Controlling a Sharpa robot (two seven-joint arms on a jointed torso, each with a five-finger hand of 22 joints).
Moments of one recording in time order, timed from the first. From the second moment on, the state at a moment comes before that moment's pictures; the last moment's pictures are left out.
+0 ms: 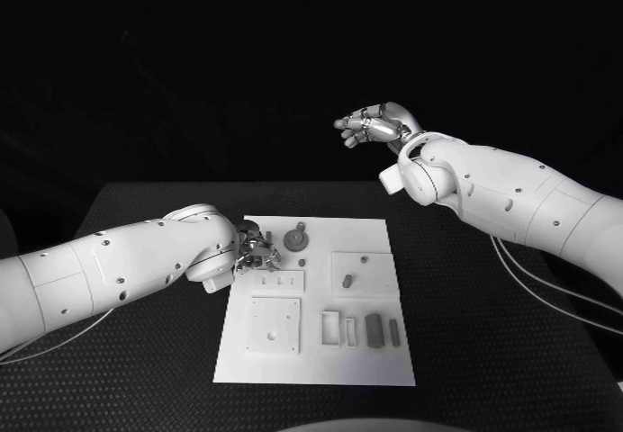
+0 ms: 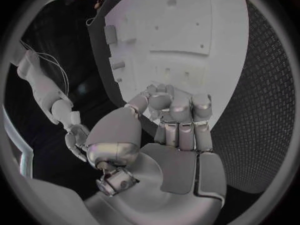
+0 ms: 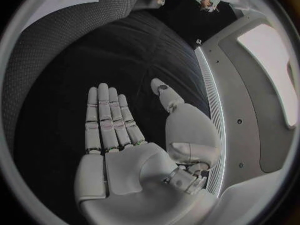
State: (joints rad) left arm 1.34 -0.54 -0.23 1.28 -0.85 0.01 -0.54; left_hand 0.85 0.09 0.53 -0.25 0.36 1.04 0.08 0.33 0.55 1.42 -0.08 0.88 0.88 1.32 -0.17 1.21 0.91 0.09 1.04 -0.17 1.21 1.31; right arm 1.25 -0.59 0.14 1.03 -0.62 -0.30 0.19; right_hand 0.85 -0.12 0.43 -0.27 0.32 0.76 0.20 0.25 0.46 0.87 0.16 0.51 0.17 0.92 0.12 0.41 0.59 0.23 0.71 0.20 0.36 0.95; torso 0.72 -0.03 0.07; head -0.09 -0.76
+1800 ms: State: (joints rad) left arm 1.32 -0.49 -0.24 1.26 -0.98 0.12 -0.55; left_hand 0.76 0.11 0.58 -0.29 0.50 1.05 0.08 0.36 0.64 1.42 -0.10 0.90 0.86 1.30 -0.18 1.28 0.84 0.12 1.01 -0.16 1.24 1.31; right arm 1.25 -0.57 0.14 1.02 -0.62 -0.28 0.19; right_hand 0.86 -0.12 0.43 -0.27 0.32 0.76 0.19 0.25 0.45 0.88 0.16 0.50 0.14 0.92 0.12 0.39 0.58 0.23 0.70 0.21 0.34 0.95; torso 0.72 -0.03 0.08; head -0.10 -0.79
